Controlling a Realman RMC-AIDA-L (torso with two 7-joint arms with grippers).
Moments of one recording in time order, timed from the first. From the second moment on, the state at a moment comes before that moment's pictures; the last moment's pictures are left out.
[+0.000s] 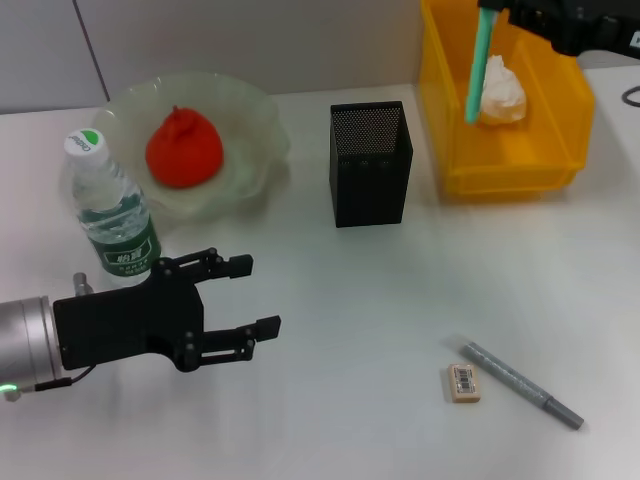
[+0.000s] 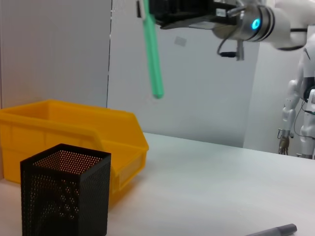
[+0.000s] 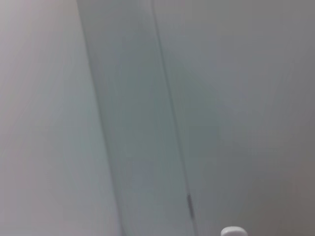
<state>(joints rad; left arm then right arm) -0.49 -2.06 0.94 0.50 1.77 1.54 -1.06 0.58 2.01 -0.58 -0.84 -1.69 -1.56 1.58</state>
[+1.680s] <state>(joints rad) -0.47 -2.06 0.94 0.50 1.77 1.56 -1.03 0.71 2.08 -0.64 -0.45 -1.61 -1.21 1.16</state>
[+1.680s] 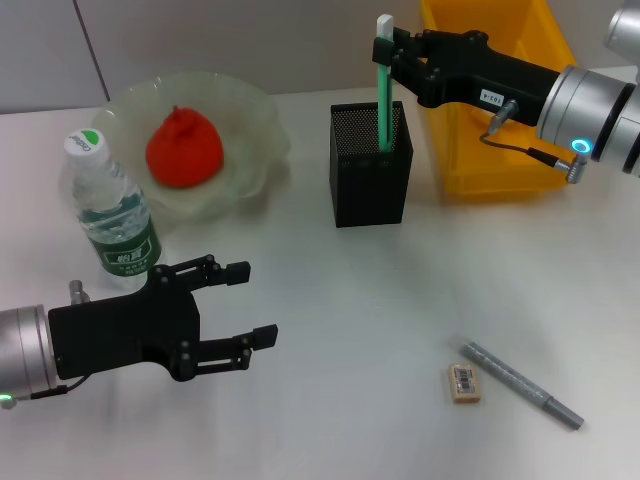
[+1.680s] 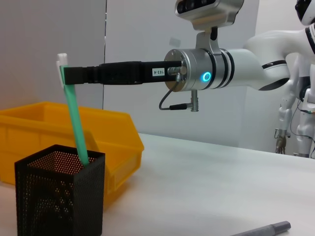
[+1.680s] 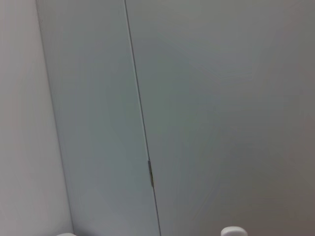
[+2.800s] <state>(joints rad) -0.47 -2.06 0.91 0.50 1.77 1.59 -1.02 0.71 2.08 -0.64 -0.44 -1.61 -1.17 1.14</state>
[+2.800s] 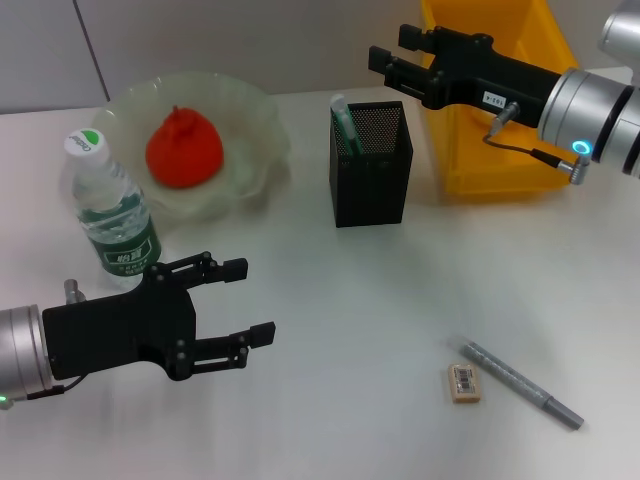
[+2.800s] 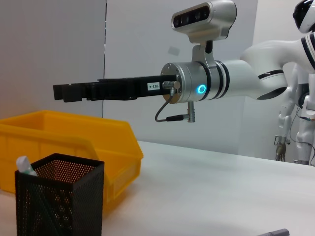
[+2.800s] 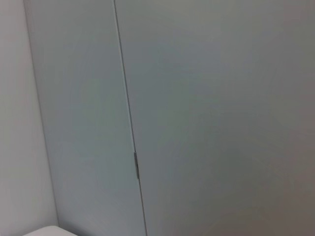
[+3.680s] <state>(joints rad) -0.46 -2.06 0.91 0.50 1.77 1.59 -1.02 0.61 2.07 -0.63 -0.58 -1.50 -1.44 1.43</state>
